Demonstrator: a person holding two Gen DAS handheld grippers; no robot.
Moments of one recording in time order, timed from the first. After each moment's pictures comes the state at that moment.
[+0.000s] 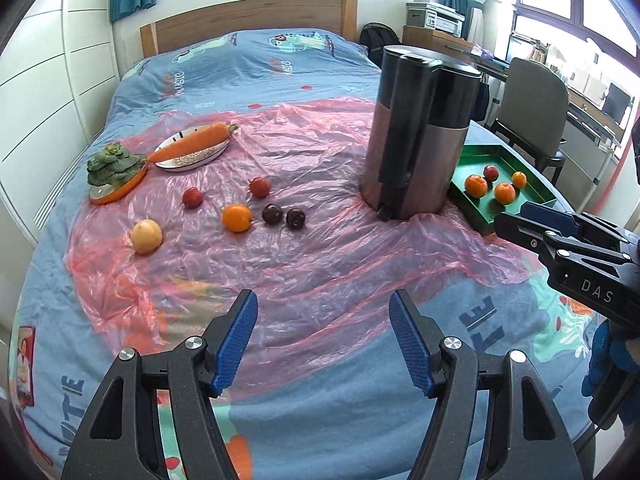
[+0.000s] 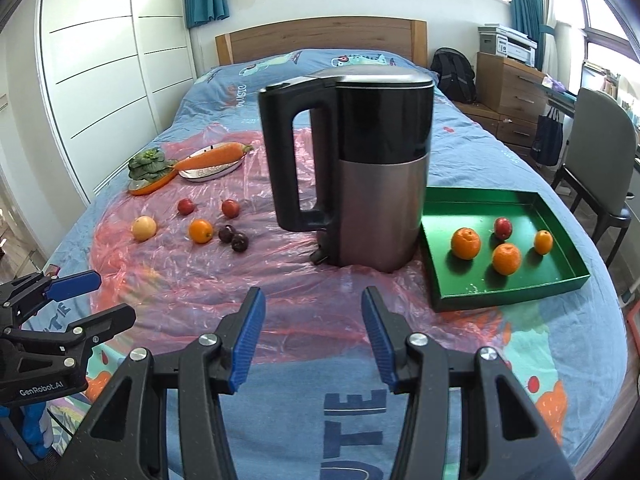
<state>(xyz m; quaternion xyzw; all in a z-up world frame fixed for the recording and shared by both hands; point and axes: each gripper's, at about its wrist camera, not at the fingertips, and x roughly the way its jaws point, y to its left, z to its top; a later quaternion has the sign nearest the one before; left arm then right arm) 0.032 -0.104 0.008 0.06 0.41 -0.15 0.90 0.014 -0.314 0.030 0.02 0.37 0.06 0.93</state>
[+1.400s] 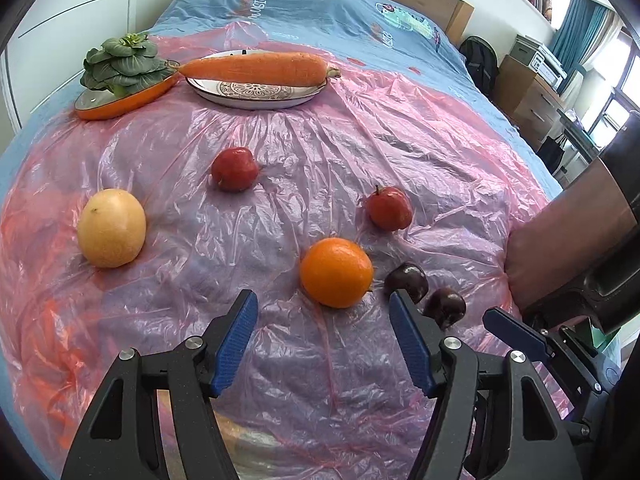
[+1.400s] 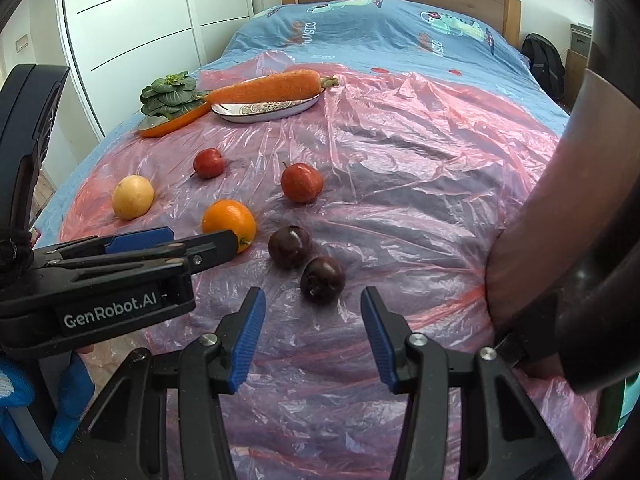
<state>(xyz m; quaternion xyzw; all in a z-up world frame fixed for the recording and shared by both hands) 0.232 -0.033 -0.108 -0.10 0.46 -0.07 0.88 0.193 -0.190 -0.088 -0.03 0.43 0.15 0.89</state>
